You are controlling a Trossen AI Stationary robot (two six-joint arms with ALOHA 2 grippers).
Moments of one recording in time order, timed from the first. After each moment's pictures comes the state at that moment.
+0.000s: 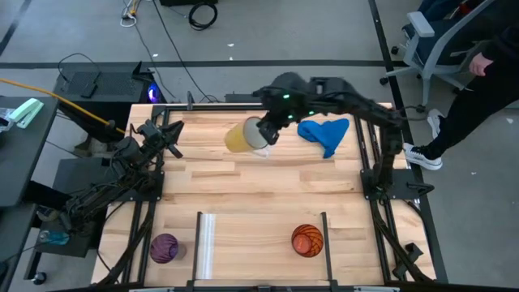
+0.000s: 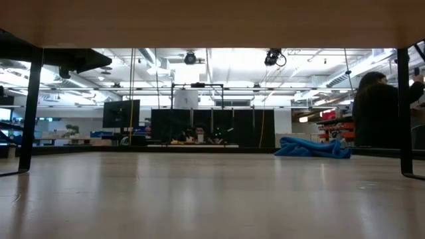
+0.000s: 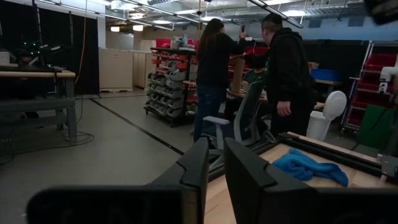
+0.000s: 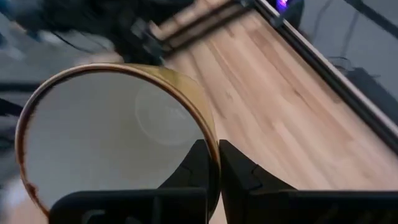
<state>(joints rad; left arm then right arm) 0.68 0.01 0.10 0.03 -0.12 -0.09 -0.15 1.86 2.33 -1.23 -0.01 0.39</state>
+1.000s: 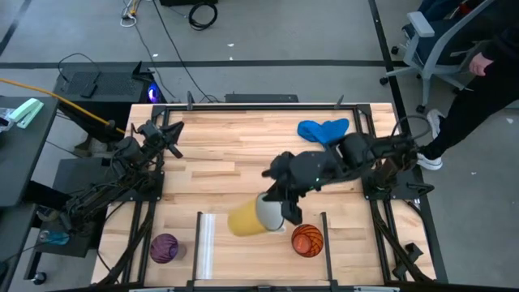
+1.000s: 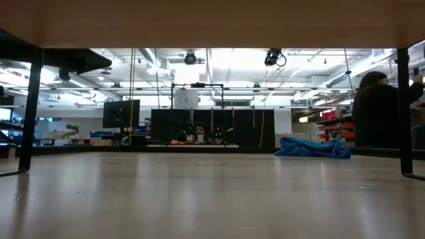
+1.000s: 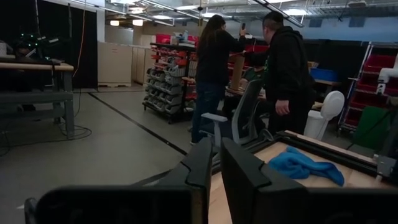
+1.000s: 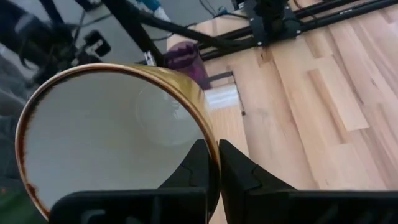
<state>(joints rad) 0.68 0.01 0.10 0.02 -0.12 -0.12 0.36 1.84 2.33 -1.17 0.08 0.54</state>
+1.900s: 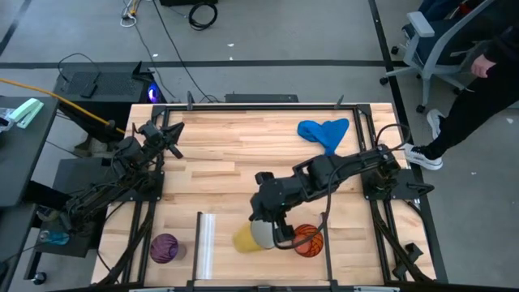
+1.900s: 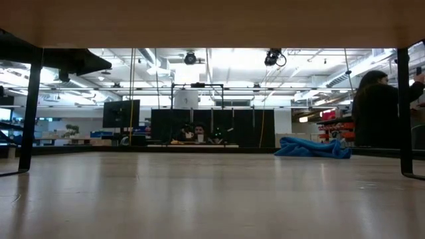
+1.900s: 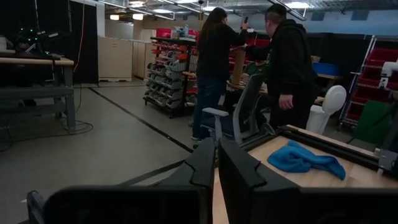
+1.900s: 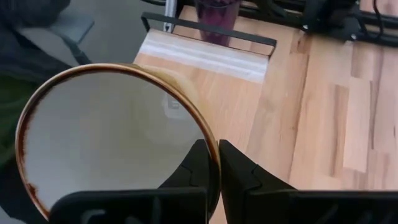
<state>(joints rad) 0.68 0.01 0.10 -0.01 -0.12 -0.12 0.37 2.01 2.34 -1.19 -0.02 0.09</state>
